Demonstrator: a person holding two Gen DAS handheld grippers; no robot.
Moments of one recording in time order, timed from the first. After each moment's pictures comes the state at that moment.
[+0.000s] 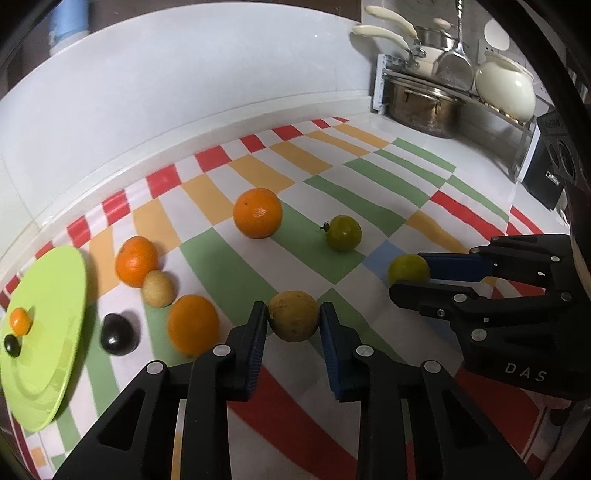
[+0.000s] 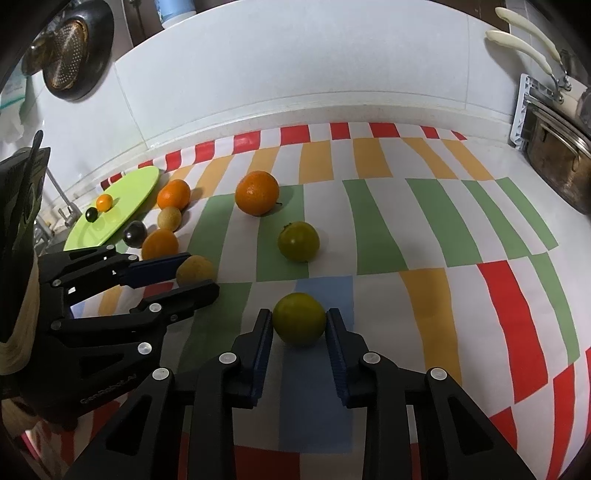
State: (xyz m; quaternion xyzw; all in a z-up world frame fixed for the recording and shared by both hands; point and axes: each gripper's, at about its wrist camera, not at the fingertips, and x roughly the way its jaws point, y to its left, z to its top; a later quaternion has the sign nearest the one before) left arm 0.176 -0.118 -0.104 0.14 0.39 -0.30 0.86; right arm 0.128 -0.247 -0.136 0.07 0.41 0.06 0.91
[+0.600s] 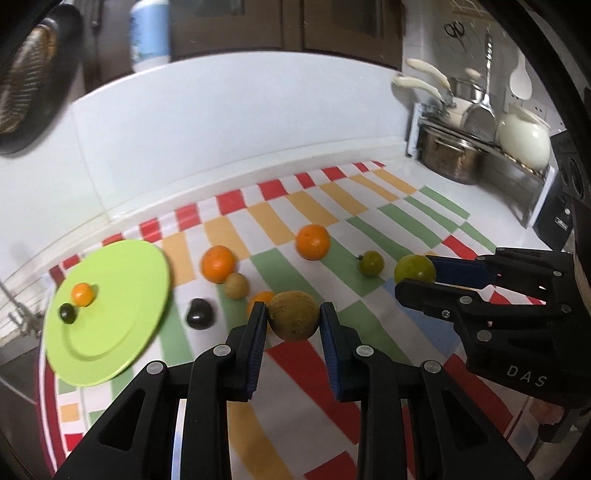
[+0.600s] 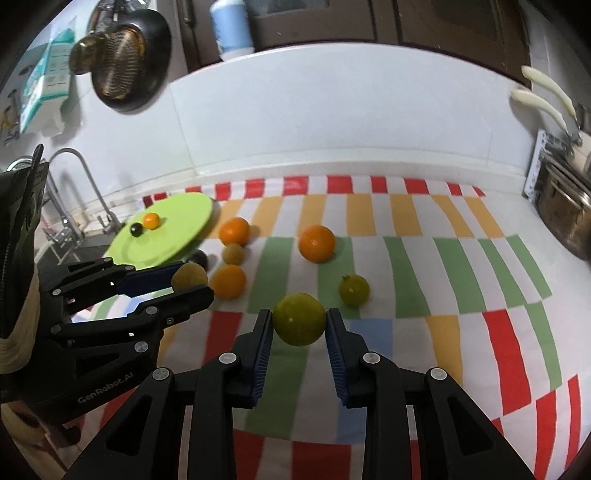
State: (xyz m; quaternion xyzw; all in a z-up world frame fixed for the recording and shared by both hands) left arm 0.145 -0.067 -0.051 0.10 0.35 -0.22 0.90; right arm 0.107 -0.209 -0.079 0.04 0.35 0.10 0.93
